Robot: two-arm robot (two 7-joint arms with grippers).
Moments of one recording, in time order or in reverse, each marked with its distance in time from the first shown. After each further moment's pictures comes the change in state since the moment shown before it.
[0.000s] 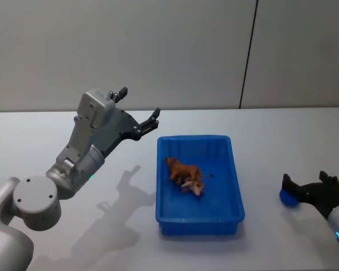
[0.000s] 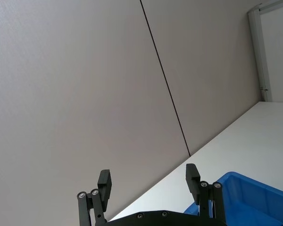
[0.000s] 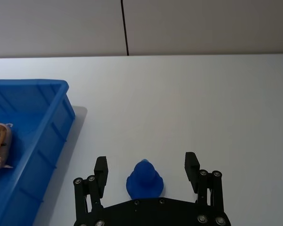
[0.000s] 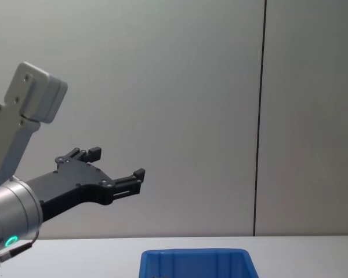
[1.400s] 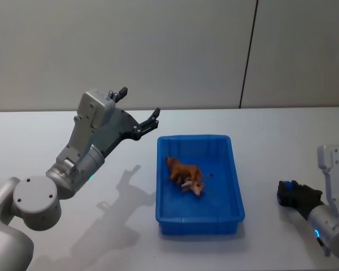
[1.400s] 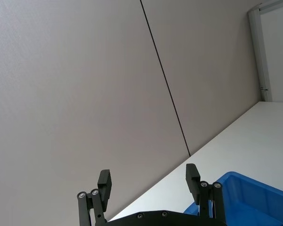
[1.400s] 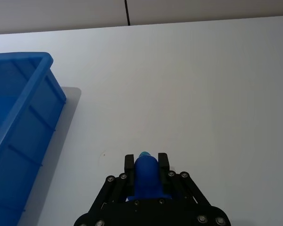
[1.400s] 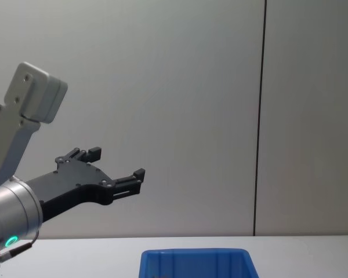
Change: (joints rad) left arm 0.000 0.000 0.000 0.000 0.000 0.000 0.000; right arm 0.150 -0.081 -0.023 0.293 -0.016 -0.041 0.041
